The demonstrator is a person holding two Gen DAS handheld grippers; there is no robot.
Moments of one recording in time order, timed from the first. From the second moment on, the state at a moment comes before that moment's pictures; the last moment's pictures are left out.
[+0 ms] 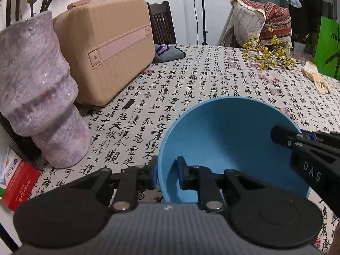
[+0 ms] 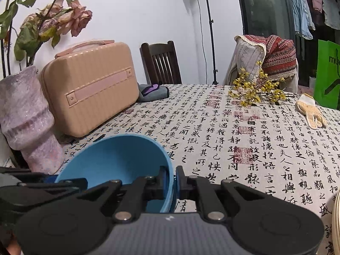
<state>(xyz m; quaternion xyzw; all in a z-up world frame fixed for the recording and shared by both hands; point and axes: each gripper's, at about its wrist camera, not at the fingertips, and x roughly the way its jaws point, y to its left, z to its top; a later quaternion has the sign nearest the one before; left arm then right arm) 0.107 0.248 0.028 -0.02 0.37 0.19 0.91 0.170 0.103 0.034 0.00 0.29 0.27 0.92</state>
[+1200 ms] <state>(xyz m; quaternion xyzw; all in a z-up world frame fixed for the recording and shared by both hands) 0.013 0.217 0.047 -0.03 0.12 0.14 0.98 0.105 -0.043 0.043 0.03 0.16 0.25 0.95</state>
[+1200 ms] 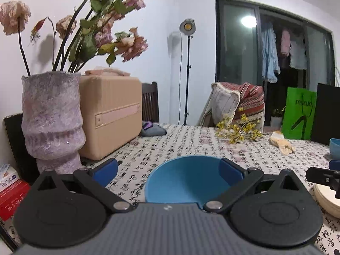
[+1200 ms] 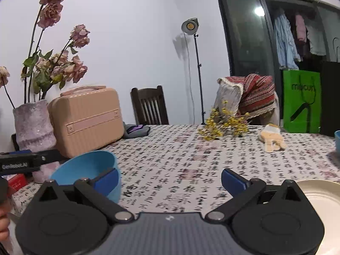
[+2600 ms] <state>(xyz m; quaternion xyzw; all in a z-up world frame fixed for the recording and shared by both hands) 0.074 0.060 0.052 0.02 0.09 0.00 1.00 0.112 -0.230 0.034 0.08 0.12 0.09 0.99</state>
